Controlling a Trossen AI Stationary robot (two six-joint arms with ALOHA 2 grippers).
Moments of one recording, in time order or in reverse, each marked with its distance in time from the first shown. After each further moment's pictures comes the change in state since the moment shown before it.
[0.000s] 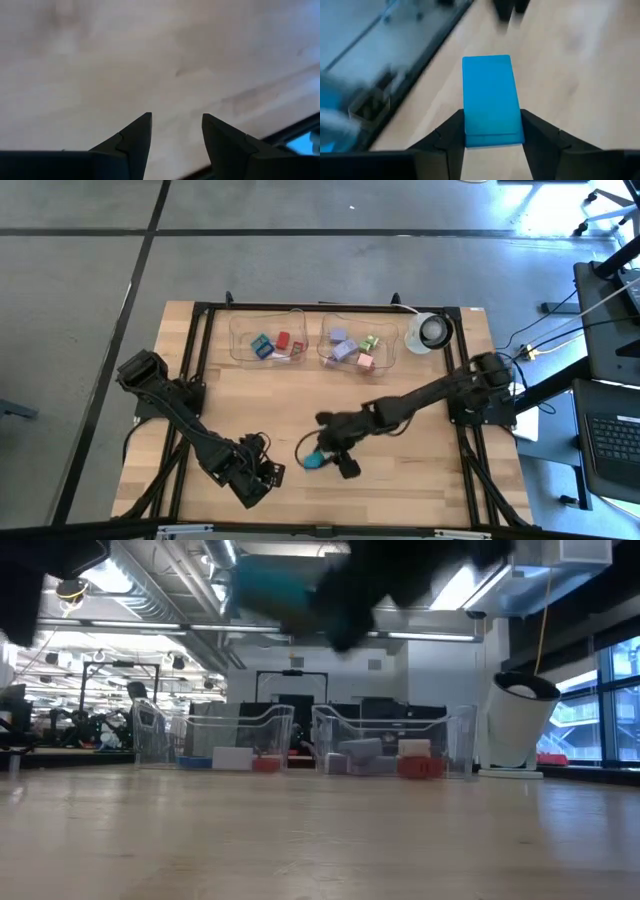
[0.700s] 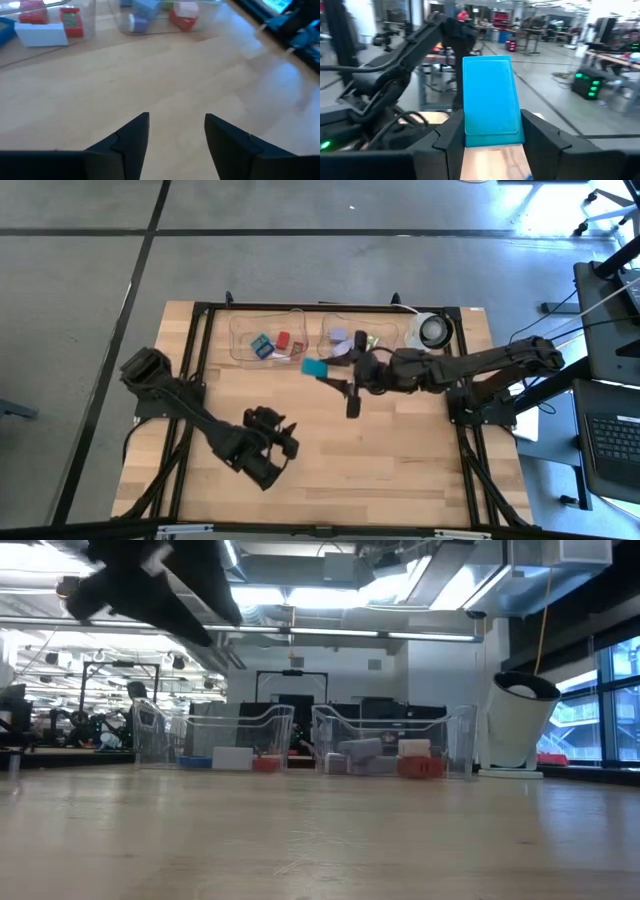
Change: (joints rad) left arm 0.116 0.000 0.000 -0.057 -0.675 0.446; right arm -0.119 -0.447 0.003 0.194 0.511 -0.106
